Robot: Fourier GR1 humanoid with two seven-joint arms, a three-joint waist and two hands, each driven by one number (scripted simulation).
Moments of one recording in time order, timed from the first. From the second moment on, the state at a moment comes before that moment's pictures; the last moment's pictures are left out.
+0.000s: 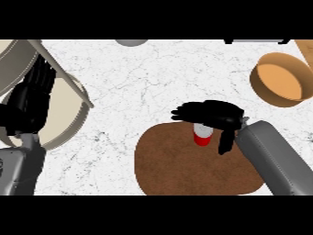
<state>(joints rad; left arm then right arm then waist) -0.30 0.21 0.08 -1.55 0.14 0.13 0.08 -0.57 -0.29 0.40 -1.02 0.90 0.35 -0.72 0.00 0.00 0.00</state>
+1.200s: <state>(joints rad) -0.26 0.21 0.13 -1.54 0.14 0.09 0.05 -0.39 -0.11 0.39 -1.29 1.09 0.20 -0.51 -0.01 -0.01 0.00</state>
